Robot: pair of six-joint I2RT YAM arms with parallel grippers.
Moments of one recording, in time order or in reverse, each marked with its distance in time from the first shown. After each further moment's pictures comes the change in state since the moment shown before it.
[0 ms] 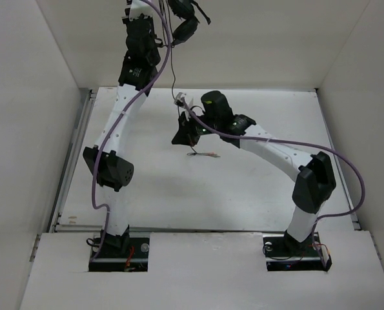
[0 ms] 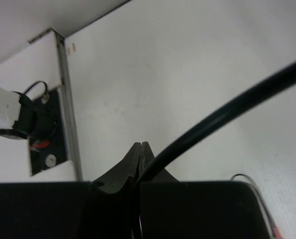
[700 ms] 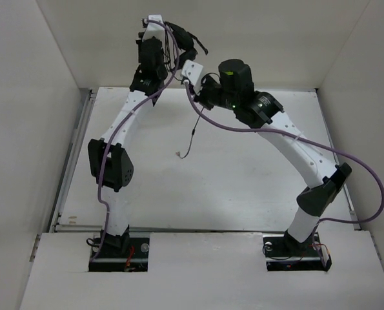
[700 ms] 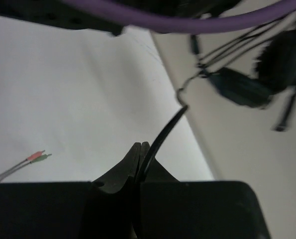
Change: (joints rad) left arm -0.002 -0.005 -0.288 0.115 -0.042 0.063; right arm 0.010 -0.055 0.421 -0.312 0.463 -0.650
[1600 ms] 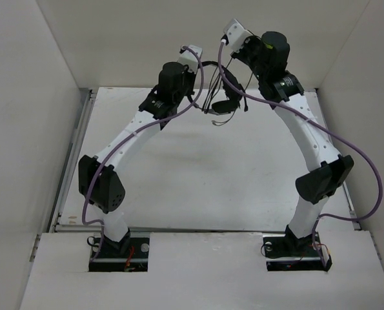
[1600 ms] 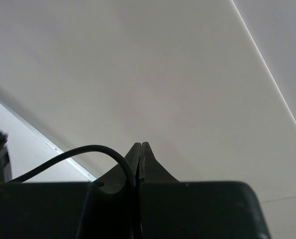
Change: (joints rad) left arm -0.200 -0.259 -0.371 -0.165 0.428 -0.105; right arm -0.313 0.083 0.101 0.295 0.313 -0.299
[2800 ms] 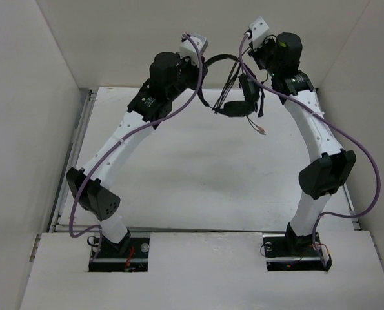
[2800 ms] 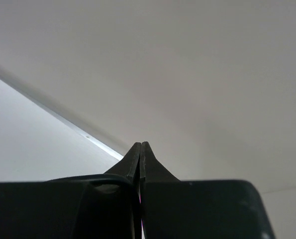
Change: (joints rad) left arm -0.053 -0.090 0.131 -0.146 0.261 -0.076; right arm -0.167 0.036 -0.061 0.006 -0.133 0.259
